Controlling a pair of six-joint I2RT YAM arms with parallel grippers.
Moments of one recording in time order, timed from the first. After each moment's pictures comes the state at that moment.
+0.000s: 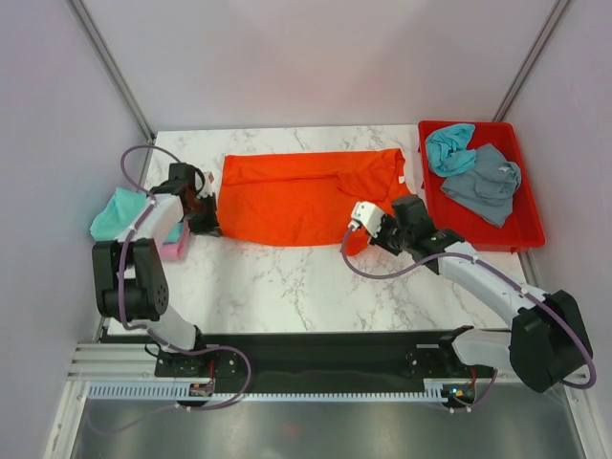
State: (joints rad) left arm 0.04 1.64 1.11 -0.67 0.21 -0.09; right arm 0.47 1.25 0.74 -0.31 -0.14 -0.69
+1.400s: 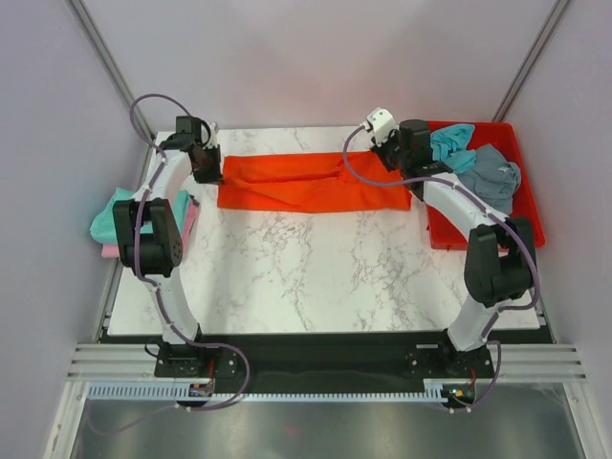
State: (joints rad) left arm 0.01 1.97 1.64 -0.67 0.16 -0.04; right arm 0.26 1.72 1.32 -0.01 -0.08 -0.49
